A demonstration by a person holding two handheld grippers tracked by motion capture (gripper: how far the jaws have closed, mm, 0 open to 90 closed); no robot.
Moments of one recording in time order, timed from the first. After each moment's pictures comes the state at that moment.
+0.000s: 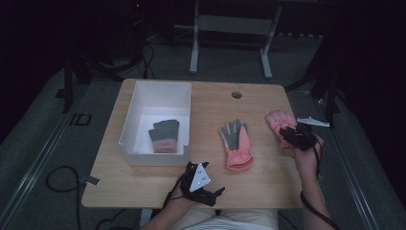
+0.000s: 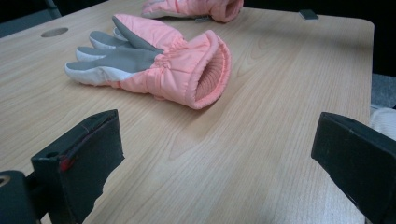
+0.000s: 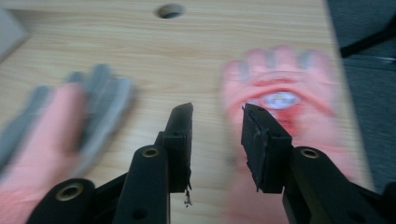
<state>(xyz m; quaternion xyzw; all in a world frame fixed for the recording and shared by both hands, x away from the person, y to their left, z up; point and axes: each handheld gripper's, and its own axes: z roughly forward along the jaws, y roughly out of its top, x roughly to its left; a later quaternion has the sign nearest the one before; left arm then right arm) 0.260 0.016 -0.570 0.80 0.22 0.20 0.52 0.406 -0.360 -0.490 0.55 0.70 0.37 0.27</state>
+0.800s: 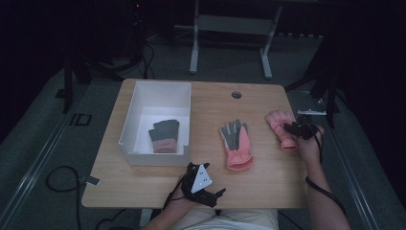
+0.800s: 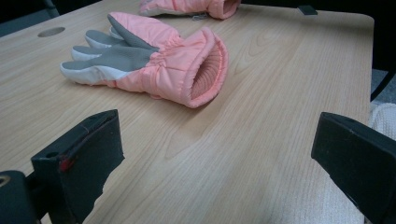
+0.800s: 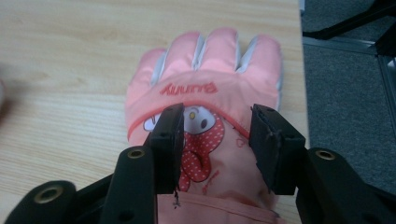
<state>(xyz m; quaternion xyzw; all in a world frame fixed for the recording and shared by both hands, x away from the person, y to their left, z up) 0.259 0.013 -0.571 0.80 0.22 0.20 0.52 0.476 -0.400 -0.521 0.57 0.72 0.31 0.26</state>
